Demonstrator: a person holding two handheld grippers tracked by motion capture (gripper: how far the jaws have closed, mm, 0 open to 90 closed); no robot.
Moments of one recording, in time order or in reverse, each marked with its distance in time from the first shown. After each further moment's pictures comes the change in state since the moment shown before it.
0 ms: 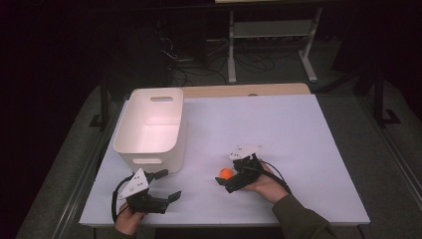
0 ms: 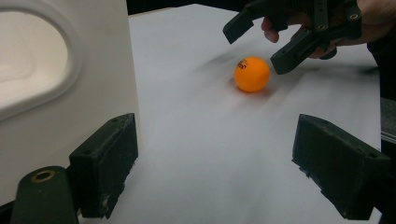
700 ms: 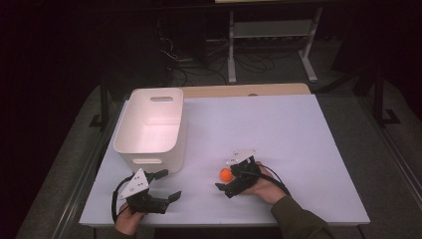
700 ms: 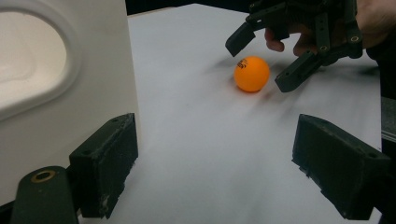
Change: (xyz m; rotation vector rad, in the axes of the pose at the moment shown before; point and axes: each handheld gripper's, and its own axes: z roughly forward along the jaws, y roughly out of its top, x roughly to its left) left arm 0.000 0.000 0.000 -0.001 0.000 0.002; right arm 0.007 -0.007 0.008 0.077 0.004 -0.037
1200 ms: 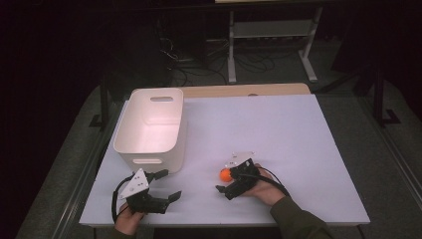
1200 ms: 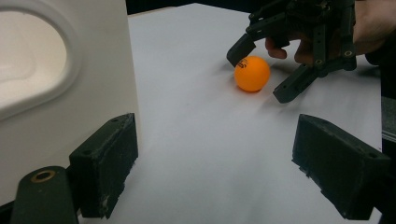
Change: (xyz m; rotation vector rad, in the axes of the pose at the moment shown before) left arm 0.000 0.000 0.000 0.001 0.002 -0.001; right arm 0.002 -0.006 0.006 0.034 0.013 -0.012
